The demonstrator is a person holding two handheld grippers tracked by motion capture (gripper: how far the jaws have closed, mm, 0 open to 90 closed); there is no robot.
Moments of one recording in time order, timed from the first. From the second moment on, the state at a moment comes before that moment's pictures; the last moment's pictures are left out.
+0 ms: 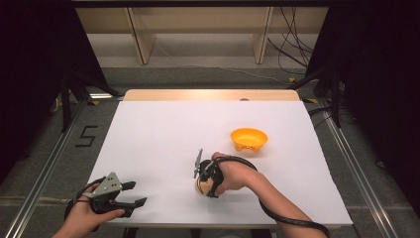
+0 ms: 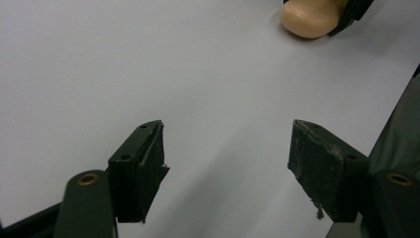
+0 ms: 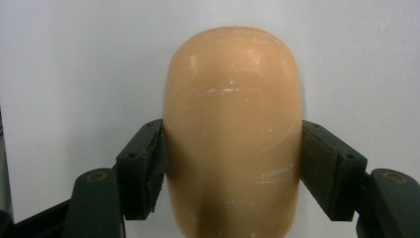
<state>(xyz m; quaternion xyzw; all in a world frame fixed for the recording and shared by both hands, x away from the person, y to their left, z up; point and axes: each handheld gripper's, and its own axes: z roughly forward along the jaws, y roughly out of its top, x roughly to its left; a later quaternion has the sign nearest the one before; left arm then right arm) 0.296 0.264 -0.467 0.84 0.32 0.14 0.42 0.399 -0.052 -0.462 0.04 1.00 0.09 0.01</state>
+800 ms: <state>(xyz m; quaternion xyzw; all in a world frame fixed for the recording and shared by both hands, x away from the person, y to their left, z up) 0.296 0.264 -0.466 0.84 0.32 0.14 0.42 0.396 -0.061 -0.457 0.07 0.99 0.13 0.02</state>
